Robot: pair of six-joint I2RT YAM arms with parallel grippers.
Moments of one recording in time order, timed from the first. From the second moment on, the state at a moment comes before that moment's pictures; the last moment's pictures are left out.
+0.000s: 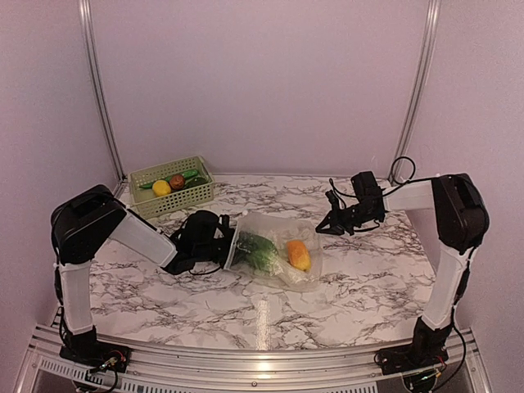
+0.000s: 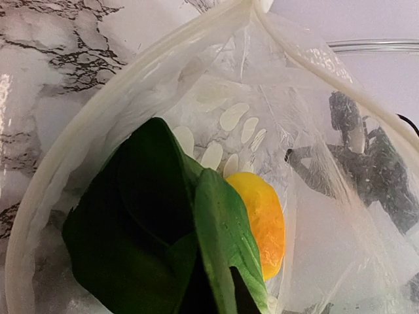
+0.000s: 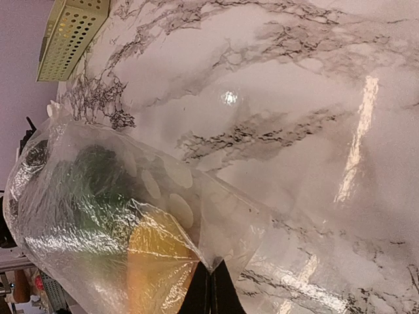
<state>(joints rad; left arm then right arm) -0.79 2.04 0.95 0.65 0.24 -1.22 0.24 1.93 1.21 -0.29 -0.71 0.32</state>
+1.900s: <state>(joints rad) -0.24 1.60 1.01 0.47 -0.19 -0.95 0.21 1.90 1.16 -0.36 -0.68 0.17</state>
